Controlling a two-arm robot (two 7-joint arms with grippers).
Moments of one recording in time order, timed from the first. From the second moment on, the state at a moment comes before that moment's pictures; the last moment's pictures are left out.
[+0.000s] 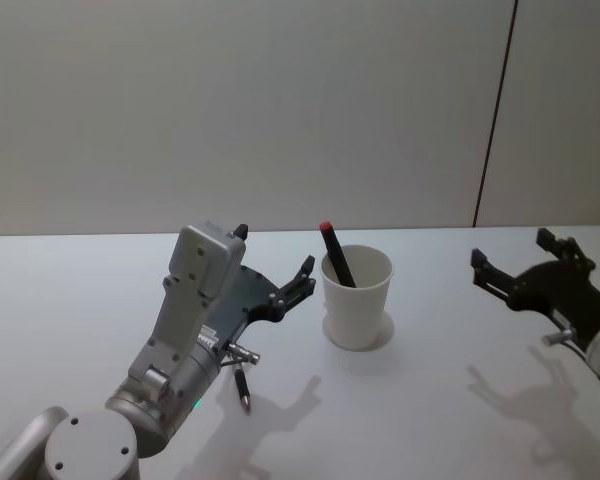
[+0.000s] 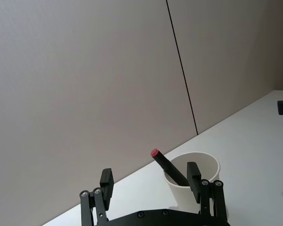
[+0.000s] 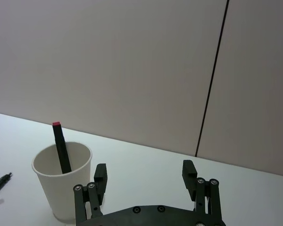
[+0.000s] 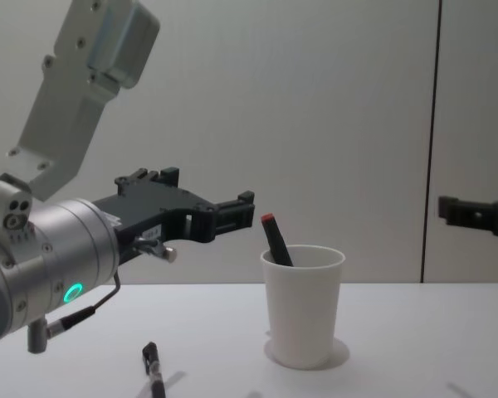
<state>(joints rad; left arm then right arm) -0.24 0.38 0.45 -1.63 -0.20 0.01 -0.01 0.13 0.29 -0.16 -1.68 0.24 0.19 0.17</state>
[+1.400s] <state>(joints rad) -0.24 0.38 0.45 -1.63 -0.17 0.05 -0.01 0.04 0.34 -0.13 -1.77 0.26 0.25 0.11</state>
